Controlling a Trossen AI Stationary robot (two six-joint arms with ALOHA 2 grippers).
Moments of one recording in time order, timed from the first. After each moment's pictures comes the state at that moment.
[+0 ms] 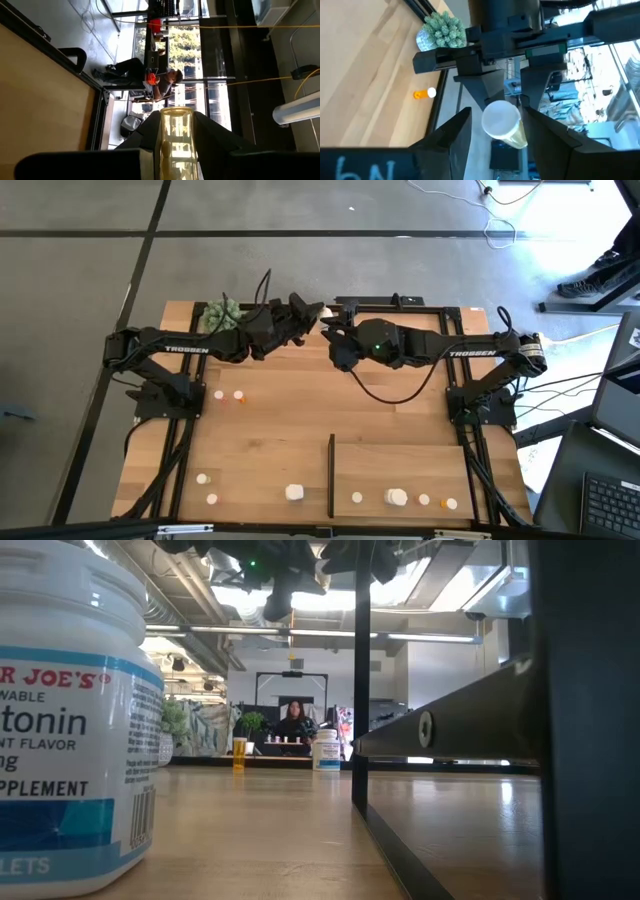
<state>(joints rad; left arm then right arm) 0.19 1.42 1.01 0.51 -0.58 -1.52 -0.02 1.55 1.40 -0.19 0.54 -1.04</state>
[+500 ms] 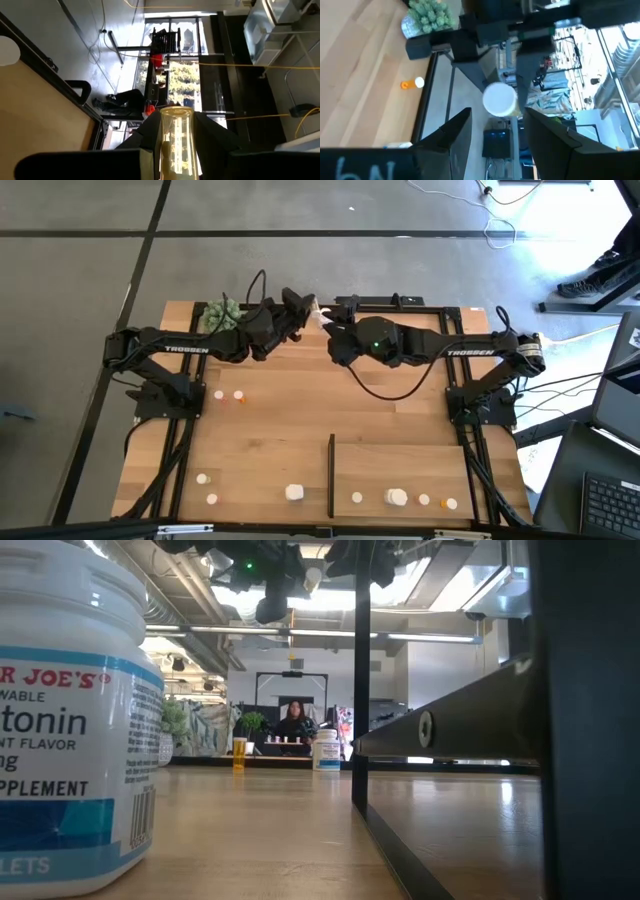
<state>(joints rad) 0.20 1.42 1.01 0.51 -0.77 -1.53 -0.04 1.56 1.40 -0.16 0.60 -1.06</state>
